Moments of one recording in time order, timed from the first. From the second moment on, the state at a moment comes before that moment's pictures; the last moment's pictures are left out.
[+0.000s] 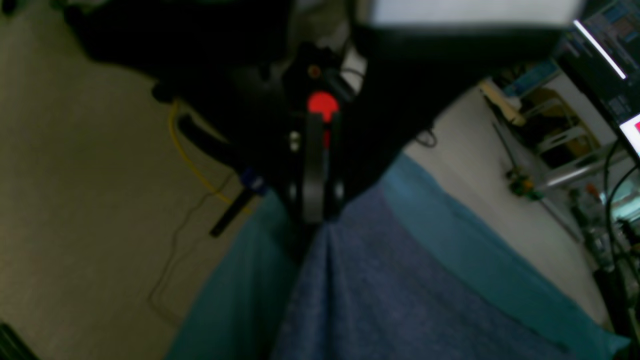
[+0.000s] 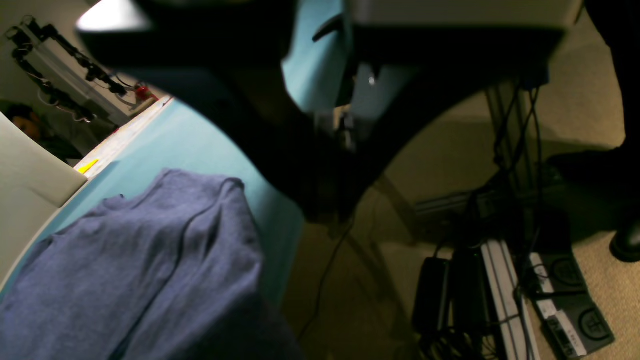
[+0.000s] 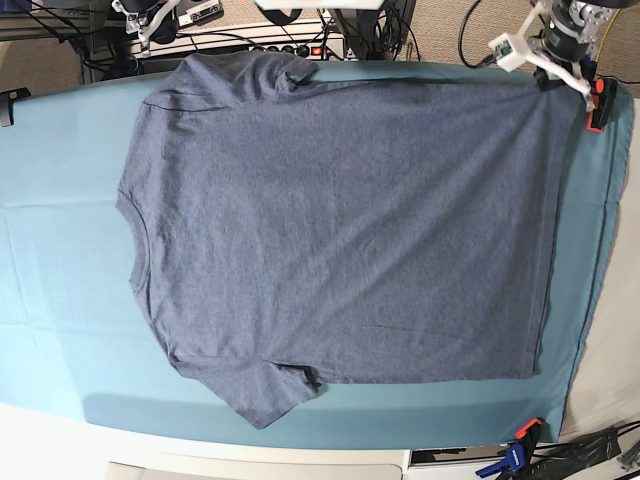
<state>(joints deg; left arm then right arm) 55.6 -48.1 8.0 123.2 28.7 -6.7 37.4 -63.0 50.0 -15.7 118.1 -57.0 9.8 -31.3</state>
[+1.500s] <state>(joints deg) 55.8 -48.1 8.0 124.1 28.6 -5.5 36.1 -55.5 49.5 -15.8 114.6 -51.4 7.0 -27.4</state>
